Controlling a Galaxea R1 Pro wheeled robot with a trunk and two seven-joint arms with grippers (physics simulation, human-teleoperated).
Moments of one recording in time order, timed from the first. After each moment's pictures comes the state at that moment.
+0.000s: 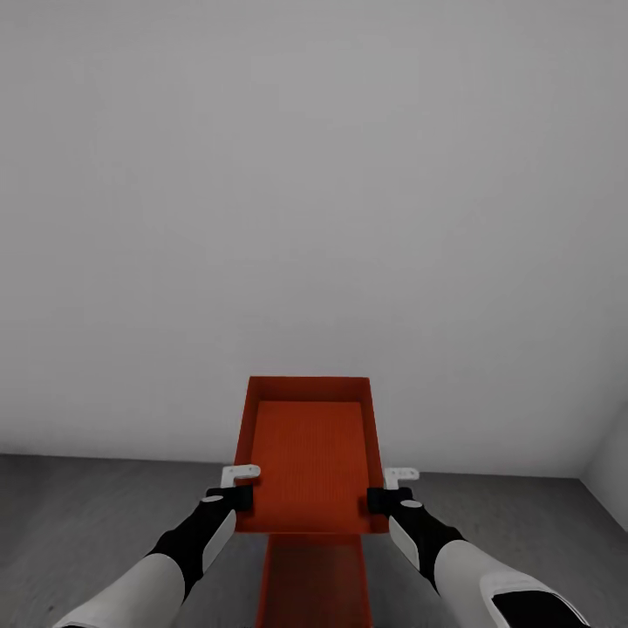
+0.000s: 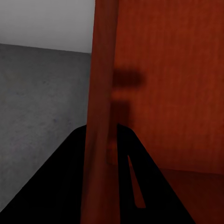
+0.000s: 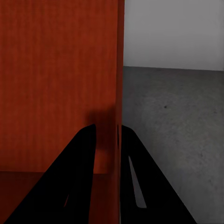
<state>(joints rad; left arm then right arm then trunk) -0.66 -0.08 -0.14 -0.40 0.19 0.18 0.21 -0.74 0.11 0.02 -0.16 0.00 0.01 -0.09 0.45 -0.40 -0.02</state>
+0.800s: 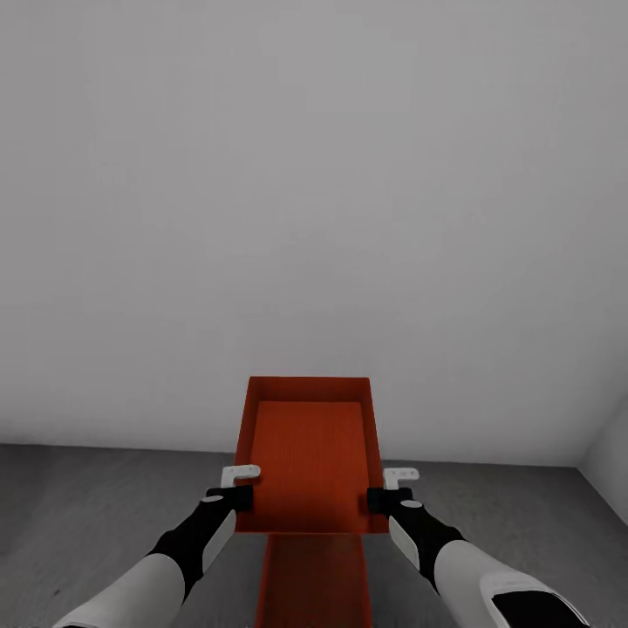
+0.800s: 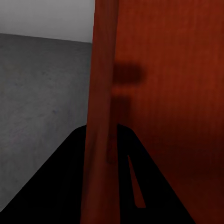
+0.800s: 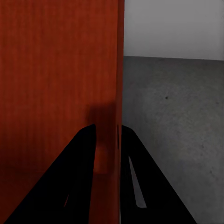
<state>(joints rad) -0.66 -0.08 -0.14 -0.40 0.19 0.18 0.21 -0.74 0.11 0.02 -0.16 0.00 0.01 -0.09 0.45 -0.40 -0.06</state>
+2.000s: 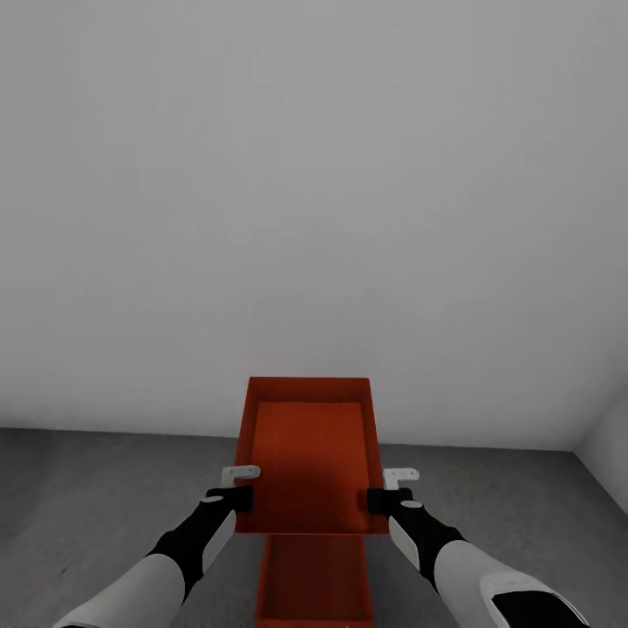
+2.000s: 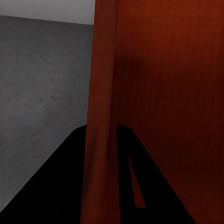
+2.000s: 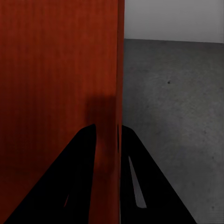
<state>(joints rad) -0.66 -0.08 -0.14 -0.39 0.19 0.18 0.21 -0.74 0.11 0.02 -0.16 0.00 0.01 -0.09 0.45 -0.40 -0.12</state>
